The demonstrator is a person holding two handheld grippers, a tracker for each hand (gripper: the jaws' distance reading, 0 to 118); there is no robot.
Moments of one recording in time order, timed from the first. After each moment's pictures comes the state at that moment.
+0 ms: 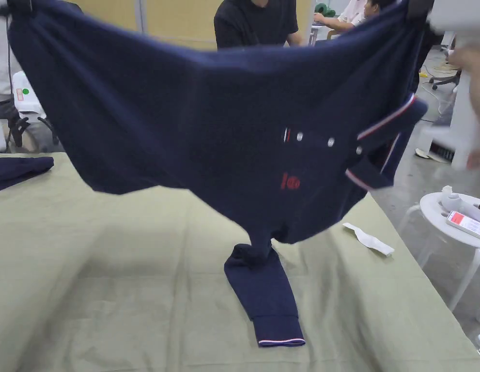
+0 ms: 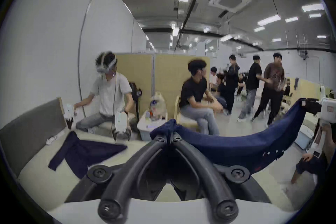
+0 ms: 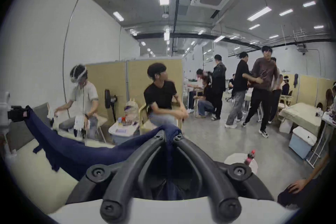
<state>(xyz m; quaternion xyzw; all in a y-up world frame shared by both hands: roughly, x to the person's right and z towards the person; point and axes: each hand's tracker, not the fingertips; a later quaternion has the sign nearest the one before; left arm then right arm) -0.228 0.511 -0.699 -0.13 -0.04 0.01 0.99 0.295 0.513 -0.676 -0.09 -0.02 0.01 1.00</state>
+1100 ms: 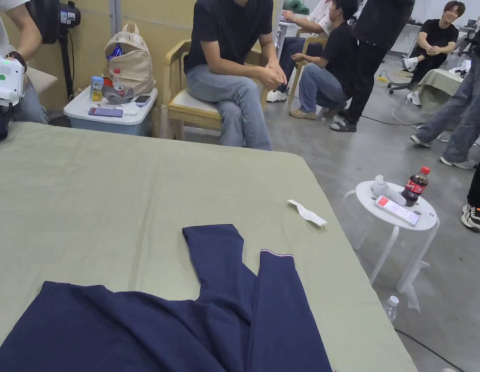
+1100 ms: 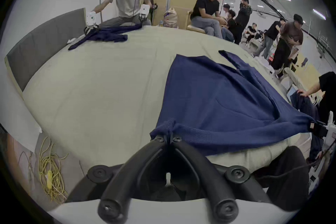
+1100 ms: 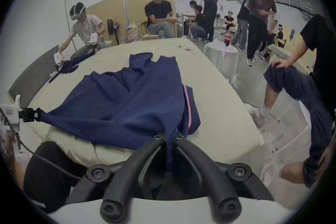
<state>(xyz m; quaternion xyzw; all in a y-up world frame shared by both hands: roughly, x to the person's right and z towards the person) -0.268 0.187 -0.216 -0.39 0.01 0.06 0.92 0.262 0.197 -0.137 -0.34 -0.03 -0.04 0.94</state>
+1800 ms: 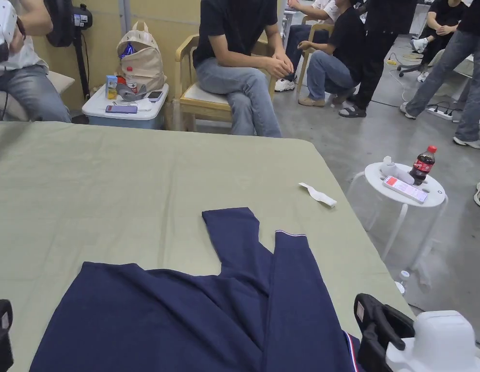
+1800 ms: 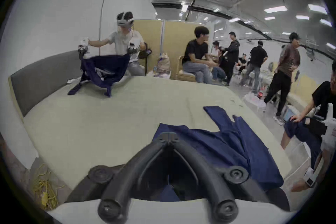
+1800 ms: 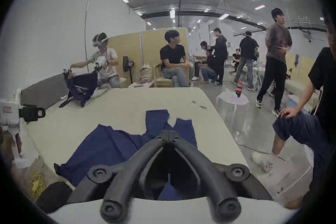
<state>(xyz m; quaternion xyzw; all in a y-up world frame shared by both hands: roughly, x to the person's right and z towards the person) -0.203 0.319 -0.272 -0.22 0.01 0.03 0.98 0.224 0.308 -0.230 -0.15 0.01 -0.01 0.99</state>
